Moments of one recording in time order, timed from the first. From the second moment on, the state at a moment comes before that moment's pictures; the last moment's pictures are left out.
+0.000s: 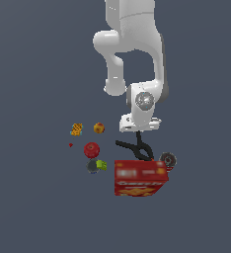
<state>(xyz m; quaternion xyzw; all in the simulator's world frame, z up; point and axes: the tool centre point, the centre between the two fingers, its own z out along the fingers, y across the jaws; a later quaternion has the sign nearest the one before) -0.125 0.126 0.030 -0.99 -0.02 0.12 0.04</state>
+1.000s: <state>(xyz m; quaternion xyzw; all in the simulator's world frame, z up) -0.112 -0.004 0.155 -0.99 -0.01 0.12 0.04</state>
